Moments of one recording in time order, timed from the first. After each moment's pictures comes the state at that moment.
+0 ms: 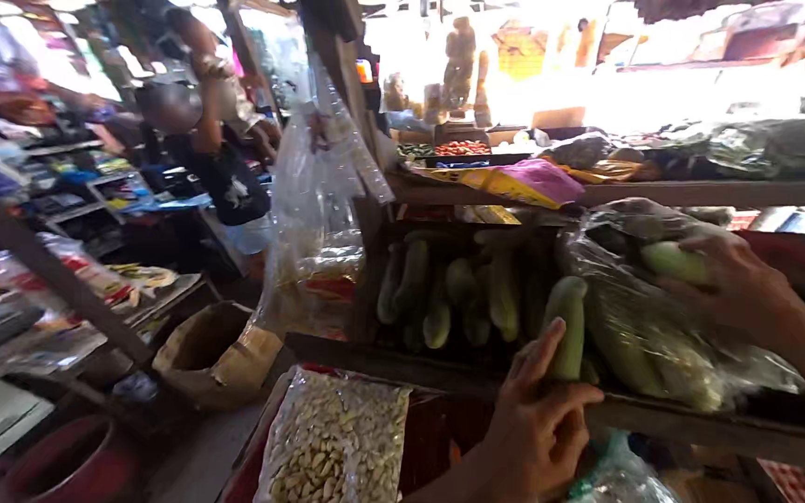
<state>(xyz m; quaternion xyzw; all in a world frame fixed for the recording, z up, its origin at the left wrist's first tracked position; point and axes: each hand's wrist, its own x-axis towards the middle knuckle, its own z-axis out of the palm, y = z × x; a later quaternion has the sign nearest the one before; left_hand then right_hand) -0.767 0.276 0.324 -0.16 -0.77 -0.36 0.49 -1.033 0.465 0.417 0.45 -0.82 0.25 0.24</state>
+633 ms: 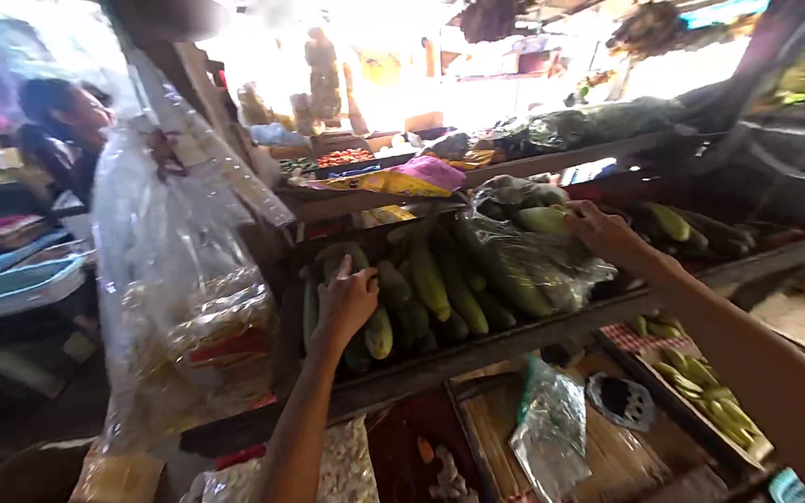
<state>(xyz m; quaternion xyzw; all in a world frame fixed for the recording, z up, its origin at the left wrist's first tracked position) -0.802 0.098 0.402 0.15 -0.97 -0.16 0.12 -0.988 0.491 0.423 0.24 -0.92 0.28 0.14</state>
